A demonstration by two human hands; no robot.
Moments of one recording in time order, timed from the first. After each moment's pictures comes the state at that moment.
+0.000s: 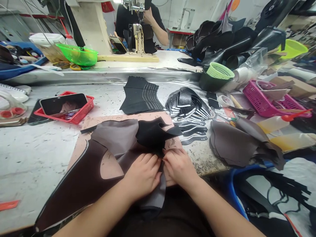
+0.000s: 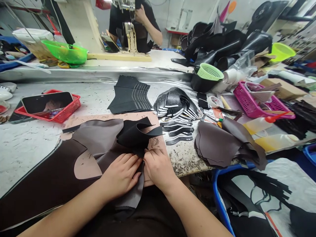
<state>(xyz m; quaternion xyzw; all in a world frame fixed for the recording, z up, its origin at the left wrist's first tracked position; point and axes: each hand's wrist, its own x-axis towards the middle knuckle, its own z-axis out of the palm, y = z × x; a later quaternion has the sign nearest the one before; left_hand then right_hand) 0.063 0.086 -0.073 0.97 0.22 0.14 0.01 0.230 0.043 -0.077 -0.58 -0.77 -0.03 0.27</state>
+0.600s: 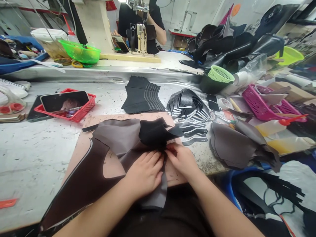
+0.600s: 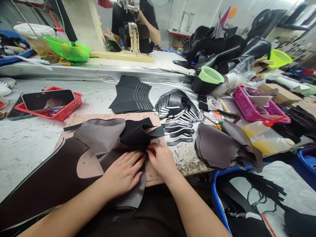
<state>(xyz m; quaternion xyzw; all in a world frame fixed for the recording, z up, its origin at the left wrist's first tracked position) 0.061 0.088 -0.080 0.96 0.22 0.16 0.01 0.235 0.061 -0.070 -0.69 -0.66 0.11 0.28</state>
